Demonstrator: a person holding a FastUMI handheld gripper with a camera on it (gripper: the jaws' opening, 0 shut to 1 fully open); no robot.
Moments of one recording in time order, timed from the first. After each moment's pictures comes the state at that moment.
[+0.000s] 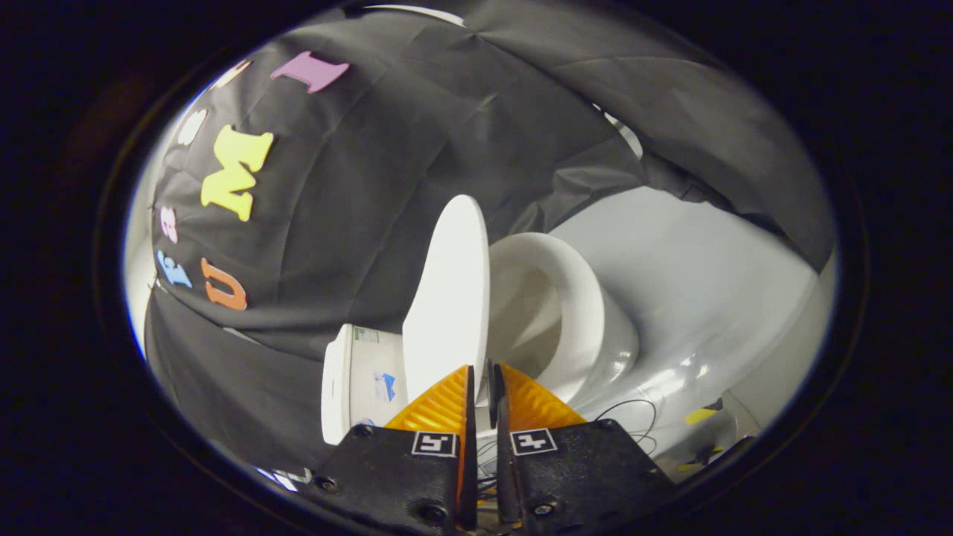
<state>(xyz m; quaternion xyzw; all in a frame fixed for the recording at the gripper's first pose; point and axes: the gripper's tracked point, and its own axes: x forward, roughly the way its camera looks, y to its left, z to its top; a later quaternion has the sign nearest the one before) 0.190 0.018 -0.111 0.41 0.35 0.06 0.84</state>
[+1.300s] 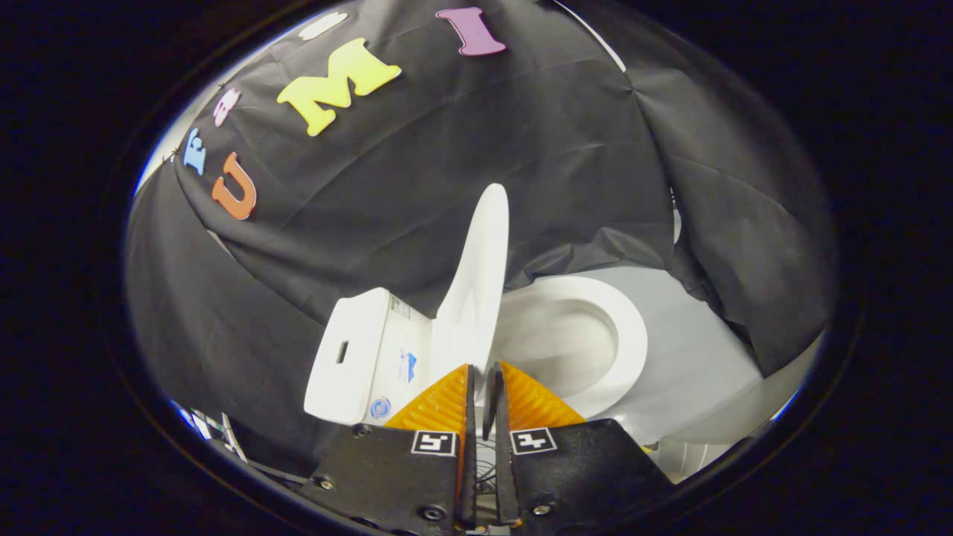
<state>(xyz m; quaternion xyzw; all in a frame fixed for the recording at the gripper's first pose) 0.174 0.118 0.009 0.22 0.34 0.06 0.91</state>
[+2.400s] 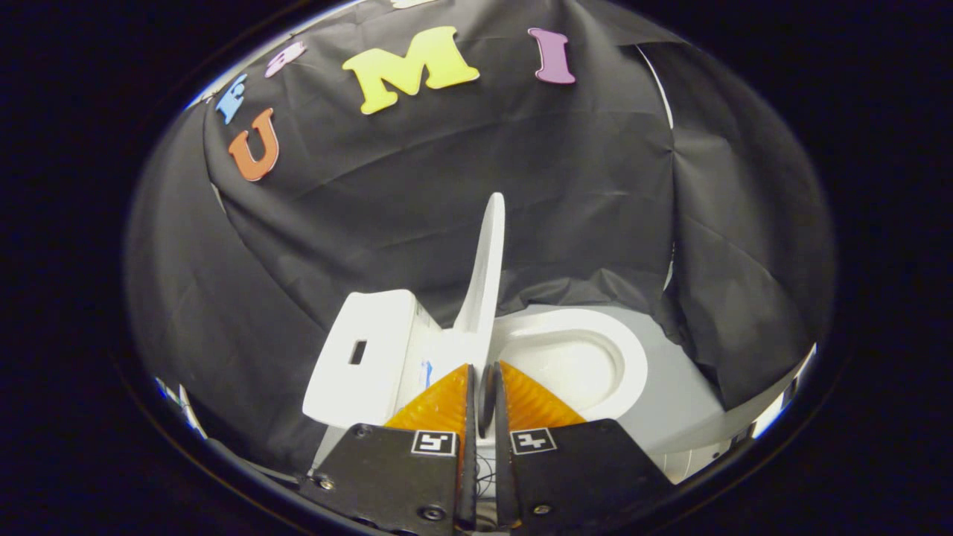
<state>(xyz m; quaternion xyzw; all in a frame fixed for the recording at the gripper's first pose) 0.169 0.224 0.071 0.11 0.32 0.03 0.94</state>
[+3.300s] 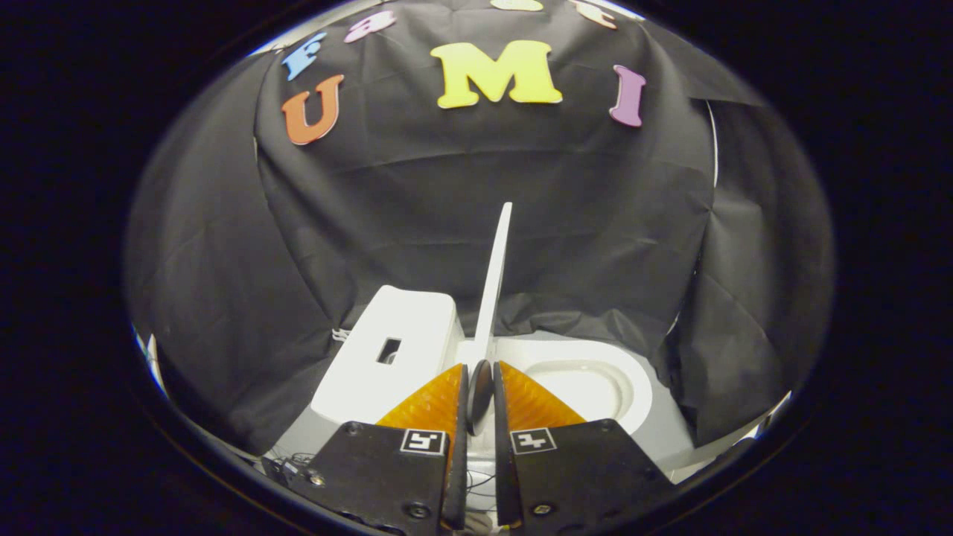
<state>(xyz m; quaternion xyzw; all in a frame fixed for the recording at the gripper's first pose) 0.166 0.326 0.086 -0.01 0.27 0.06 0.96</state>
